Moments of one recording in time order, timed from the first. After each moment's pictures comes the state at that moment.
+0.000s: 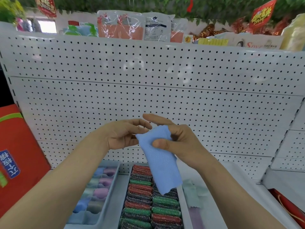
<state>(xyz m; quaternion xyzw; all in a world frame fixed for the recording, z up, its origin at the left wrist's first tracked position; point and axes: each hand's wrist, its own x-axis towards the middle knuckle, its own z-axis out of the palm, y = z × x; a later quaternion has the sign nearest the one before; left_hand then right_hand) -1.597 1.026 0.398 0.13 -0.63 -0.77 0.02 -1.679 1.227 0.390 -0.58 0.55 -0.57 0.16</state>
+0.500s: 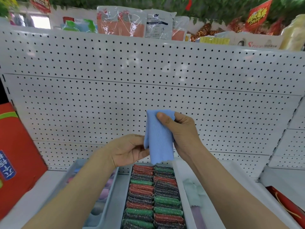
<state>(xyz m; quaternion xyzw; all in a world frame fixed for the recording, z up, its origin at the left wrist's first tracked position) -1.596 1.041 0.357 0.12 -0.48 -0.87 0.00 -1.679 1.190 0.393 -0.35 0.55 -0.75 0.13</state>
